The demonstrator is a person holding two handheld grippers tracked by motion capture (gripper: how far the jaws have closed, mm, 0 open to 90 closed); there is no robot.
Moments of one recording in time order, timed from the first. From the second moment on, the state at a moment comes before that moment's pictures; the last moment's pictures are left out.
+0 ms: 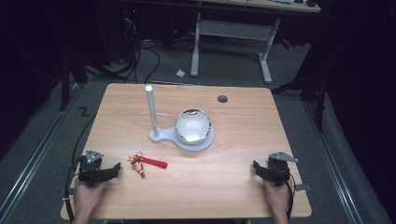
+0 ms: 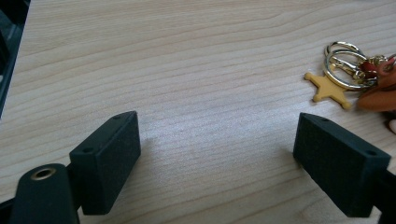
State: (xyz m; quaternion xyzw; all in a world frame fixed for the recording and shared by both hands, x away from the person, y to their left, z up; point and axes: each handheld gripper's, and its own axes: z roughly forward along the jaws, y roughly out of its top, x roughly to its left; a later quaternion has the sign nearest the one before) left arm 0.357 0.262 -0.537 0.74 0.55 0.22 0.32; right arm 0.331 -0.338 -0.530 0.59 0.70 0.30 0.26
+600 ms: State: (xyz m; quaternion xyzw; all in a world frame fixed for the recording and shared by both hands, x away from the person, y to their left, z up) left arm 0.349 0.265 -0.531 0.73 0.56 0.20 0.33; right arm 0.331 -0.338 -0.530 0.59 0.70 0.30 0.26
